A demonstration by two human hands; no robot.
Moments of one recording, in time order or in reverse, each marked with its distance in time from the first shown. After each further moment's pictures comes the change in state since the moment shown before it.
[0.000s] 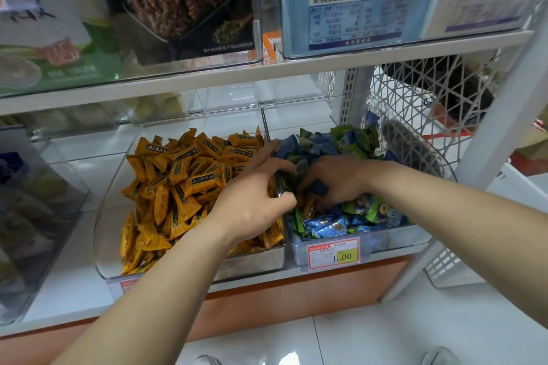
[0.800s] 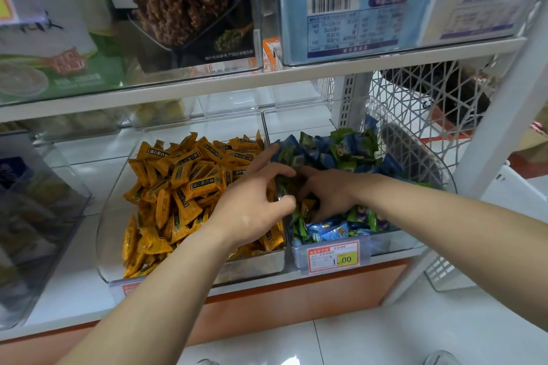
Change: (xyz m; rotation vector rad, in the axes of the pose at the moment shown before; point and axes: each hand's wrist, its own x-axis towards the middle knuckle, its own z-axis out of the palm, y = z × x) left_hand -0.002 -0.004 0.001 -0.016 0.016 0.028; right_hand 0.010 -0.008 0.015 0.099 -0.068 0.014
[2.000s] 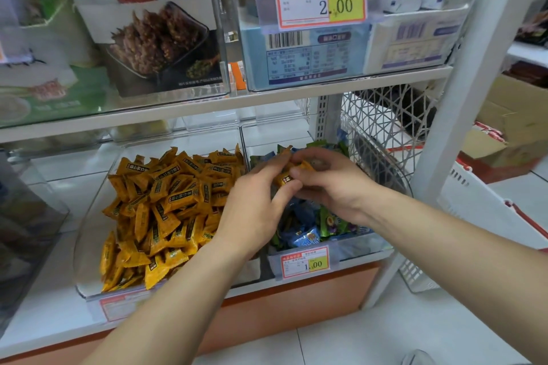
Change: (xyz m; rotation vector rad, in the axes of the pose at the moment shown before) left_hand 0.007 0.048 0.018 -0.078 0.275 0.115; right_hand -0.085 -0.043 -0.015 1.672 0.664 -0.028
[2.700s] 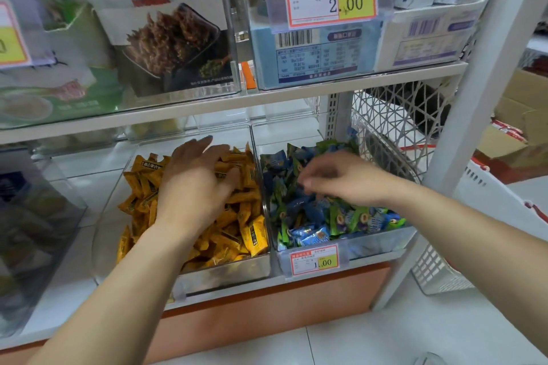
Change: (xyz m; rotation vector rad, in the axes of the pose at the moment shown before) left_hand 0.000 -0.037 -0.073 0.529 0.121 -0.174; right_hand 0.005 -0.018 -0.017 -1.011 -0.236 -0.126
